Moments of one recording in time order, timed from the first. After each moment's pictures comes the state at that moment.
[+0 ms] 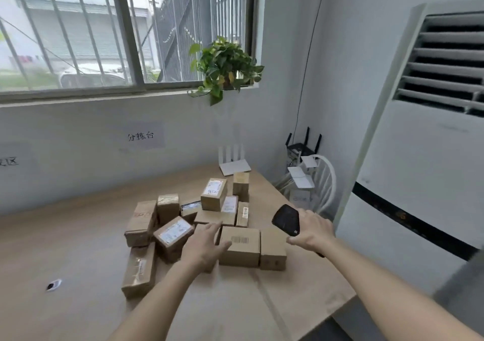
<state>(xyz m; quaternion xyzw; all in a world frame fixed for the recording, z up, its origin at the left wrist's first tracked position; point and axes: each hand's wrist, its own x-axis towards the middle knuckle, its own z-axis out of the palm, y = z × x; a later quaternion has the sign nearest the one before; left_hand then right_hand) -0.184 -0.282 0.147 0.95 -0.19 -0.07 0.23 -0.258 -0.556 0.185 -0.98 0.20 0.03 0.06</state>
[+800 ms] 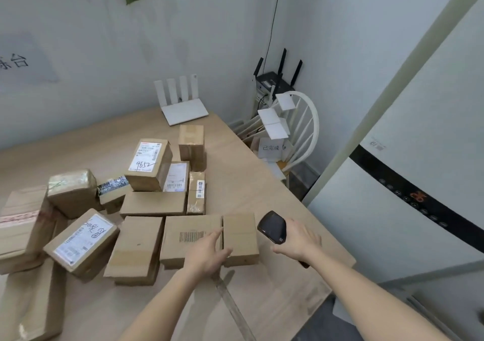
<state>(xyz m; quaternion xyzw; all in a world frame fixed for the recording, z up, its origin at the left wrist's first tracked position) -0.007 -0.479 -0.058 0.90 -0.20 -0.30 0.25 -0.102 -0.704 -0.006 -0.92 0.30 0.20 0.15</state>
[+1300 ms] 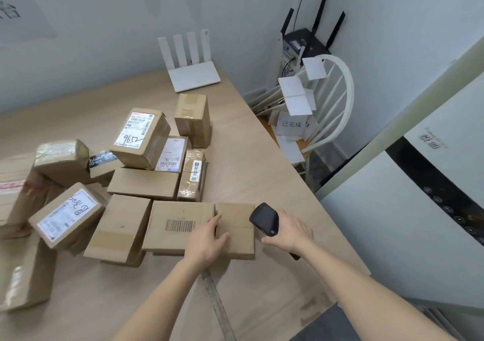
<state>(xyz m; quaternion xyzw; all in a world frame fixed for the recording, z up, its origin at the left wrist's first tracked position) 0.006 -0.545 -0.111 0.92 -0.09 -0.29 0.26 -0.049 -0.769 -0.093 -0.92 0.22 0.26 0.21</state>
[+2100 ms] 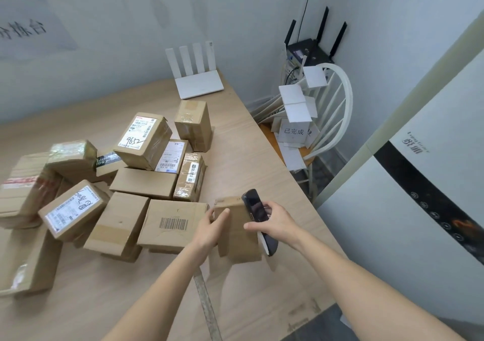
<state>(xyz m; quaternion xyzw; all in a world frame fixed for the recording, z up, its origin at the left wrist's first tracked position) -0.008 -0.596 -0.084 0.75 0.15 -0.31 0.57 -0.046 -0.795 -0.085 -0.78 0.23 0.22 0.53</state>
